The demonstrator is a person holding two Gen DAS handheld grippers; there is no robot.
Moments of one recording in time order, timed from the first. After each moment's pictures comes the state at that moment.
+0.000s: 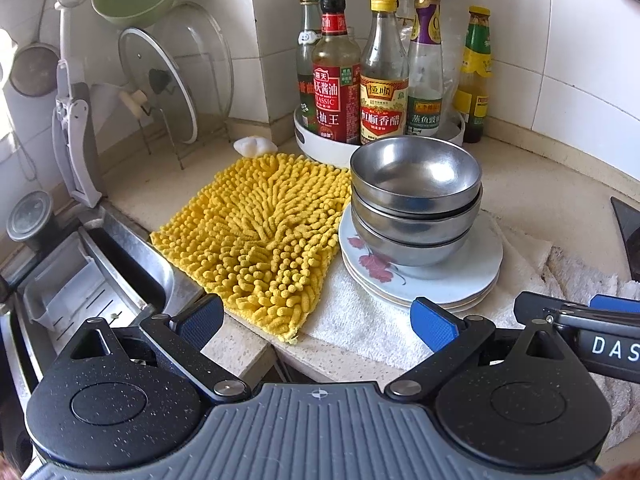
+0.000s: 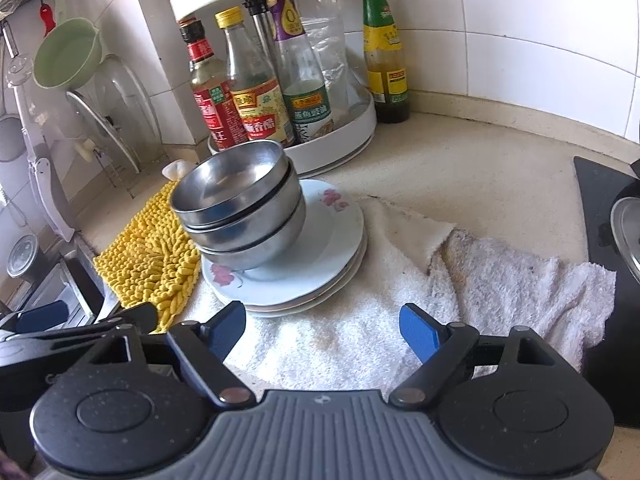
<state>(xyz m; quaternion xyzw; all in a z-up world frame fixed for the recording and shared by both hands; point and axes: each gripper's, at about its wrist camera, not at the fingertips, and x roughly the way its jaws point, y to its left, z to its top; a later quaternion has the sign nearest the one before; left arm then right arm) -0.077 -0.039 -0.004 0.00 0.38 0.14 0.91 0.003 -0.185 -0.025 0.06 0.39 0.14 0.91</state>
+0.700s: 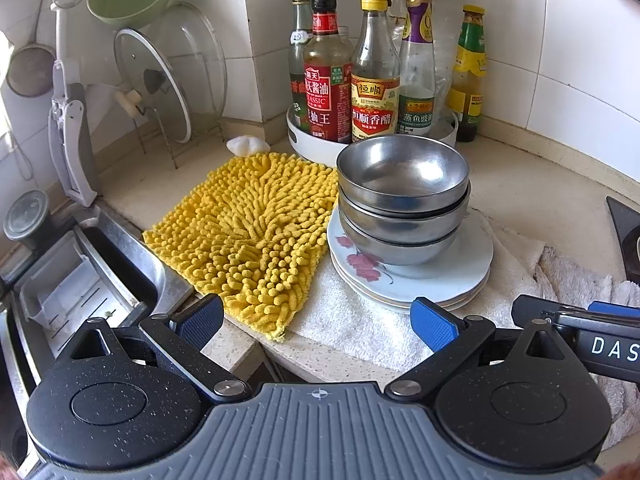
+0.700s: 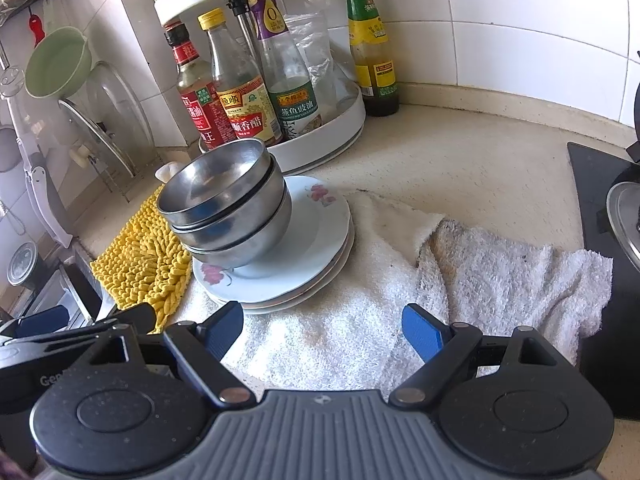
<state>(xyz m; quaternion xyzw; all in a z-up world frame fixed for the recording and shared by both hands) -0.076 -0.047 -0.005 0.00 0.38 0.13 0.91 0.002 -0.195 -0.026 0.07 0.40 0.14 0.90</state>
